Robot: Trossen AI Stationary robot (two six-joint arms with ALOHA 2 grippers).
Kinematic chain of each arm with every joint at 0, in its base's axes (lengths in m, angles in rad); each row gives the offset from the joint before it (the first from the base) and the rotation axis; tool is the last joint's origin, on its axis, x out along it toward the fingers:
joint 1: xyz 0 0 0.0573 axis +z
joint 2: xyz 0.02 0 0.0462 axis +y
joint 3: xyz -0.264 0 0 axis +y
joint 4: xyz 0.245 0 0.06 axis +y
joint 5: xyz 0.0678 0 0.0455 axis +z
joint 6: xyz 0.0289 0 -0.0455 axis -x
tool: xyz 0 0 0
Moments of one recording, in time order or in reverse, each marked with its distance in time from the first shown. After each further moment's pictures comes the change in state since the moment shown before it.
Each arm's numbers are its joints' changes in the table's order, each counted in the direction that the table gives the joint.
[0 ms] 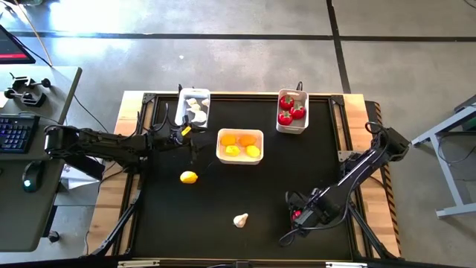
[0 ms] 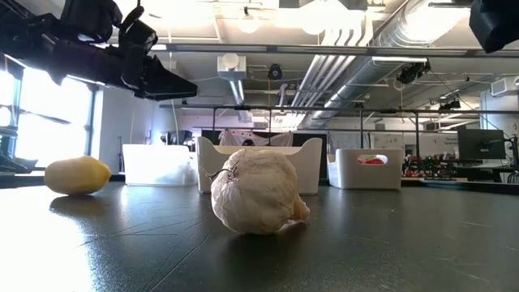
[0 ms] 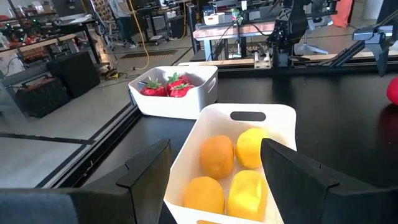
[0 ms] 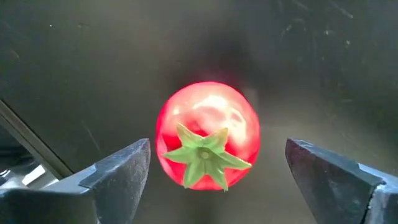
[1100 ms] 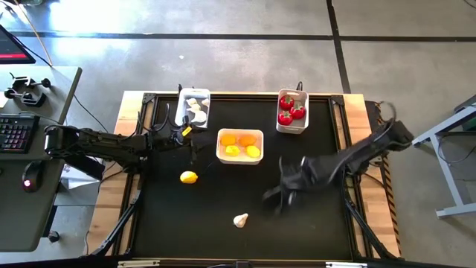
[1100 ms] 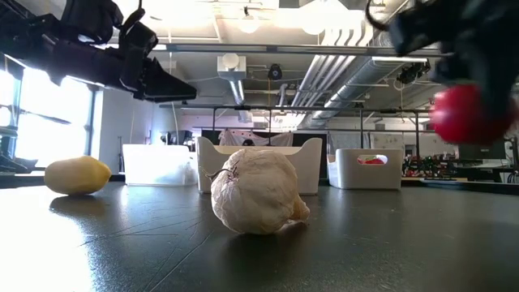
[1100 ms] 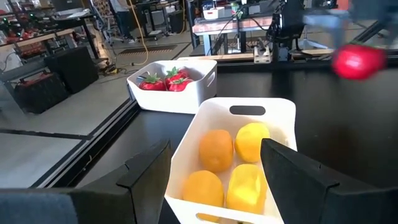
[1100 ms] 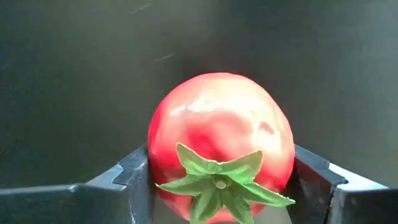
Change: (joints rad) left arm 0.000 0.000 0.000 0.021 0.000 0.001; right arm -0.317 -0.101 -0.002 0.148 -0.037 0.556
